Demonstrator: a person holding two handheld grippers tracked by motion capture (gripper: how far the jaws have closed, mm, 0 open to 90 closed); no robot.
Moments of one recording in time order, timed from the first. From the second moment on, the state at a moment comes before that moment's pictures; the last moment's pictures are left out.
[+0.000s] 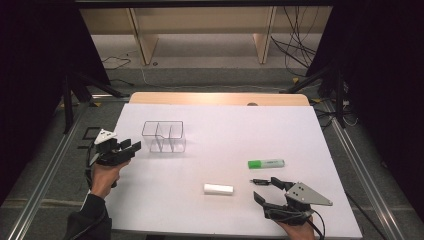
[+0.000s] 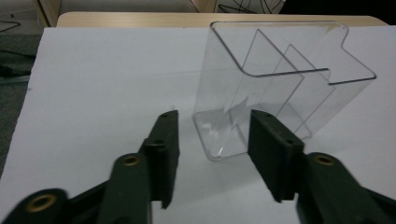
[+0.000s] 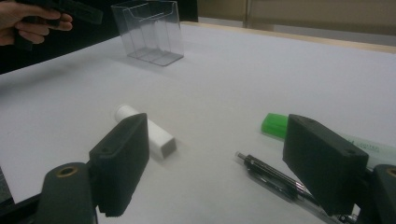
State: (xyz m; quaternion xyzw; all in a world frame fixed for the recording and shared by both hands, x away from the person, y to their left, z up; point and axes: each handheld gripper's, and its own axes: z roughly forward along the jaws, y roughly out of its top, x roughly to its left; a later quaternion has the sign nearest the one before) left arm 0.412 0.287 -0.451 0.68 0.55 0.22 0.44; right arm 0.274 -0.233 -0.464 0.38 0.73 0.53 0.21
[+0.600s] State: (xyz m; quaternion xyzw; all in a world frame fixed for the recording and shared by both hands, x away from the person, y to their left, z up) left arm 0.443 0.300 -0.466 0.65 0.59 0.22 0.43; right arm 0.274 -0.233 -0.465 0.38 0.73 0.52 0.21
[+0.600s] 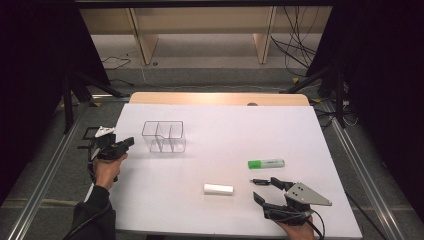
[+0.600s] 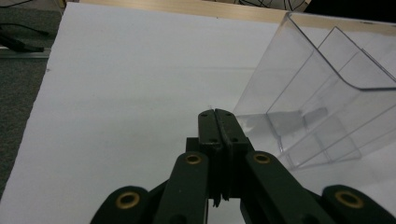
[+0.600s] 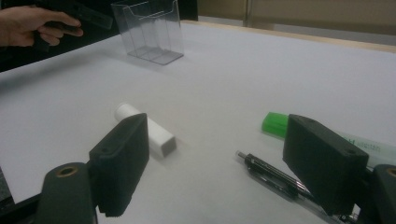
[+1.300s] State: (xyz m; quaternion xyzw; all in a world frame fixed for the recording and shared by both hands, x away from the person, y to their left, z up) left arm 0.468 0.280 -0.468 0.66 0.58 0.19 0.44; right arm 0.275 -0.233 -0.466 0.38 0.73 0.52 0.21
